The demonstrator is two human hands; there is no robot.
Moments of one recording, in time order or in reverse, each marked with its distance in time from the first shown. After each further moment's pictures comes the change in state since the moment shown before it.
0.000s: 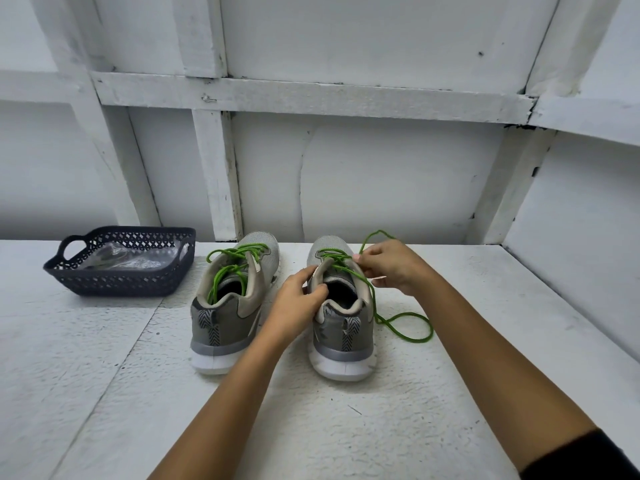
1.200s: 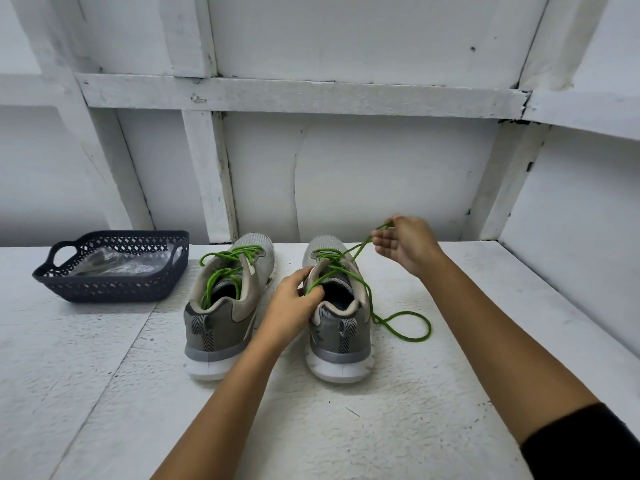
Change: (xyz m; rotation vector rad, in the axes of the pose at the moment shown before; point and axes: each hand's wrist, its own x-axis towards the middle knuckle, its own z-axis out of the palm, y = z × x) left_hand -0.001 0.001 0.000 -0.032 -0.012 0.067; right_hand 0.017 -0.013 -0.023 0.587 0.267 -0.001
